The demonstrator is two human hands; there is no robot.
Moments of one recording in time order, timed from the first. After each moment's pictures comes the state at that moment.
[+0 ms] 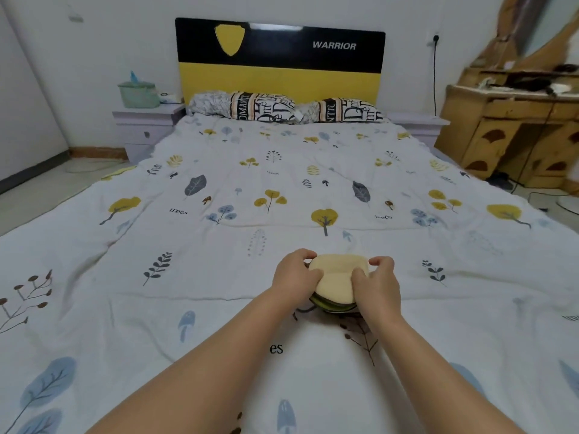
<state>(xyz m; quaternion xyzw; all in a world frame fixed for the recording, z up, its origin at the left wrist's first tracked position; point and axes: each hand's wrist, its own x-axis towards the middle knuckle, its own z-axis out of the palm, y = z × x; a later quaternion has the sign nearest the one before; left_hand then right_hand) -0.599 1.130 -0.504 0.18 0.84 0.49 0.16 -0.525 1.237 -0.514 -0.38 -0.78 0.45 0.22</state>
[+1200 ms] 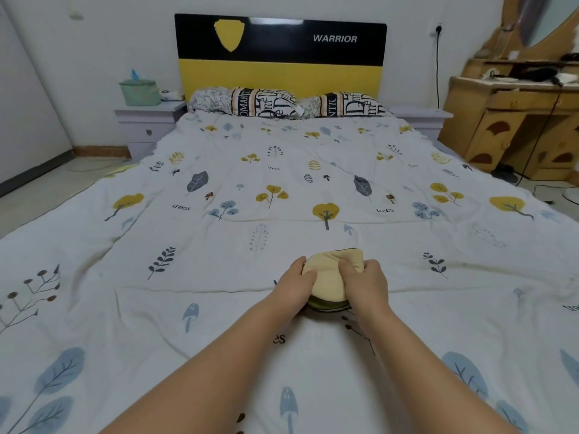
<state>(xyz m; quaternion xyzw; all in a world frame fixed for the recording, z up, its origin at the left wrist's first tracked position) -0.589 1.122 -0.527 0.13 0.79 0.54 0.27 -0.530 1.225 -0.521 -0.38 -0.73 0.53 0.20</state>
